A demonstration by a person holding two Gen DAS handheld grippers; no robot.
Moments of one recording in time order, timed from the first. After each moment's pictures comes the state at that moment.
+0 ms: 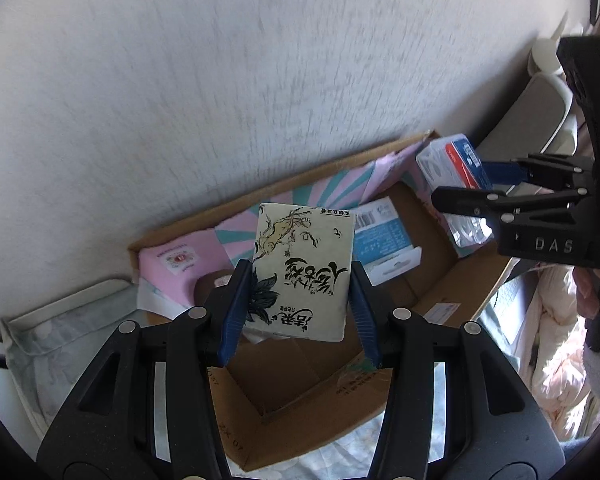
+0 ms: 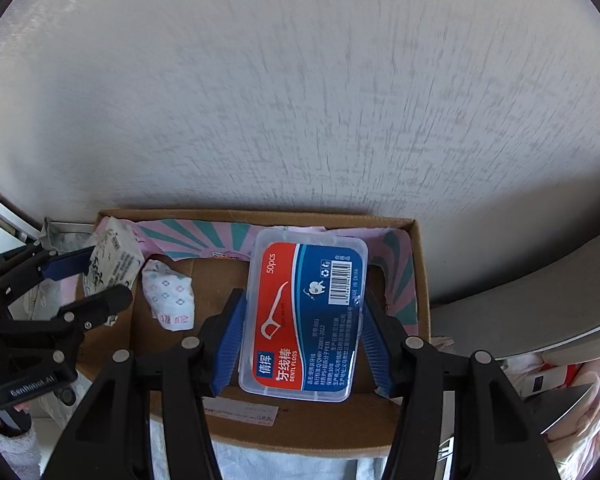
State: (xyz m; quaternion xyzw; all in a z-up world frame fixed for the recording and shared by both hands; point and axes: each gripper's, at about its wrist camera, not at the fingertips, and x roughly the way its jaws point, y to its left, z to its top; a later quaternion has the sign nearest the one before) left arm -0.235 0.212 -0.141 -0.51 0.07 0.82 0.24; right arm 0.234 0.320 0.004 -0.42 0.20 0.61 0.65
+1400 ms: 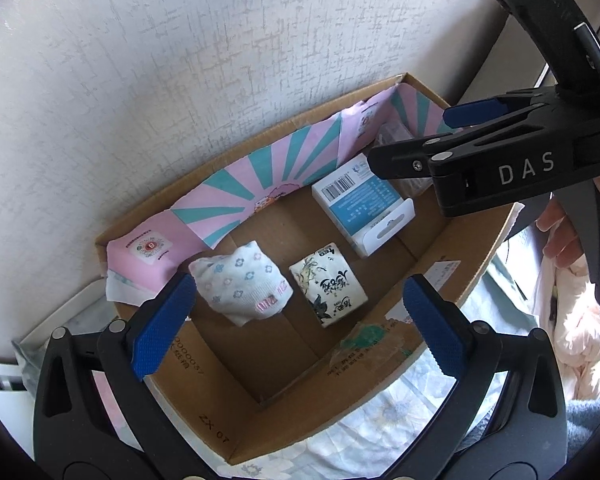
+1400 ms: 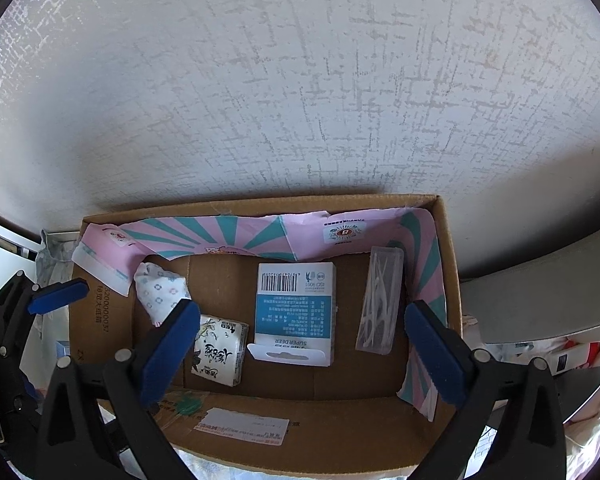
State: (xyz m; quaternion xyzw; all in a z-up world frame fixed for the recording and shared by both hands) left arm -0.216 0.244 -0.159 -0.53 0.15 0.79 0.26; right arm 0.248 0.344 -0.007 -0.41 0.27 0.59 0.64
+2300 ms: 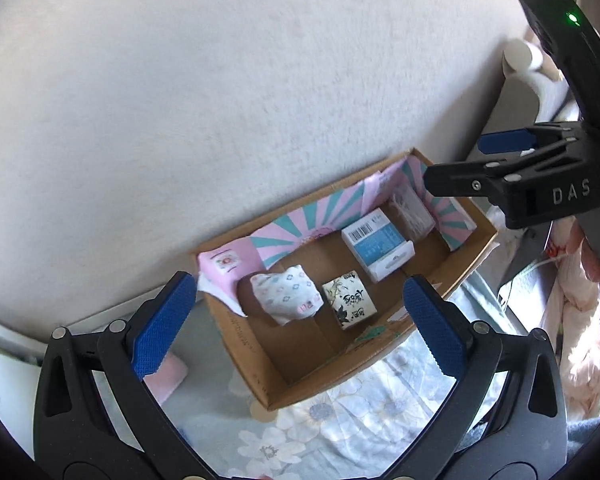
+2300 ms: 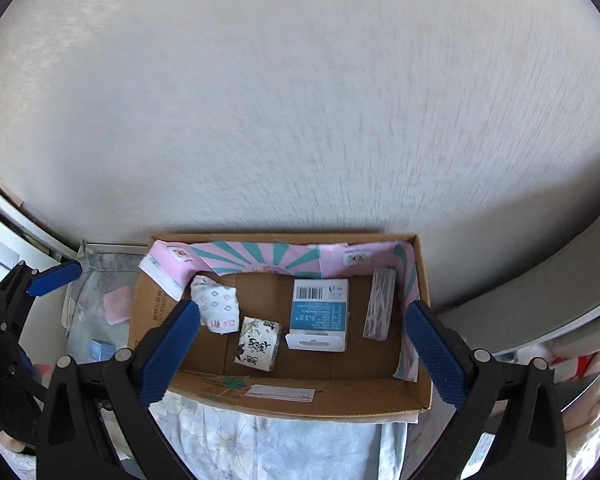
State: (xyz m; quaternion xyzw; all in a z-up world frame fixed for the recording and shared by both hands) left arm -0.177 0.193 -0.067 -0.44 0.12 0.86 0.21; right arm 0.202 0.277 0.053 -0.37 0.19 0.64 0.64
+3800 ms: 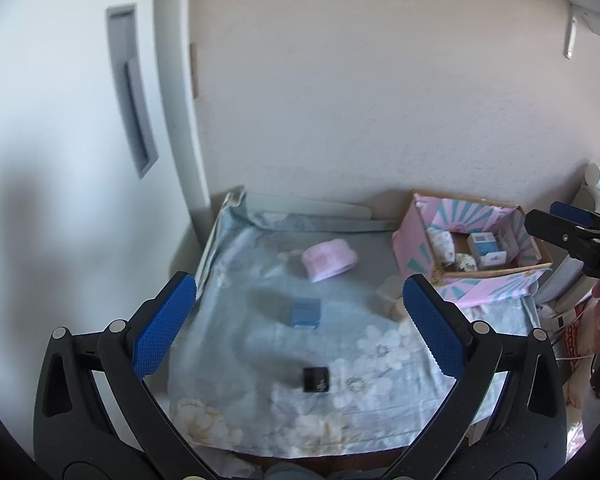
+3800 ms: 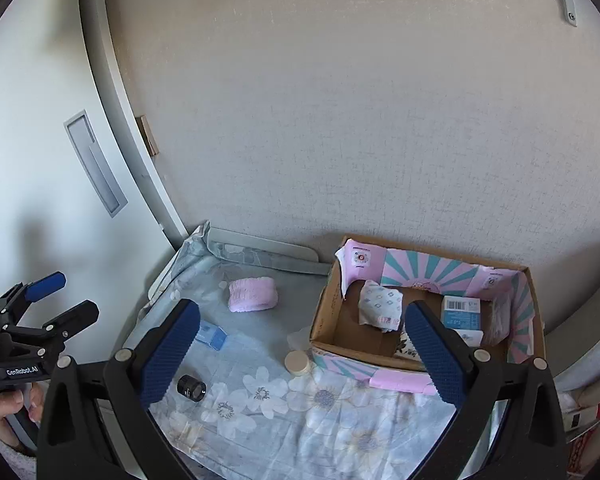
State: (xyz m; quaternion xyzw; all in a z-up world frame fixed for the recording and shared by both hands) left arm 0.001 -0.062 -0.052 -0.37 -0.05 0.93 -0.02; right arm 0.031 0.140 -0.010 -0.33 0.04 0.75 0.58
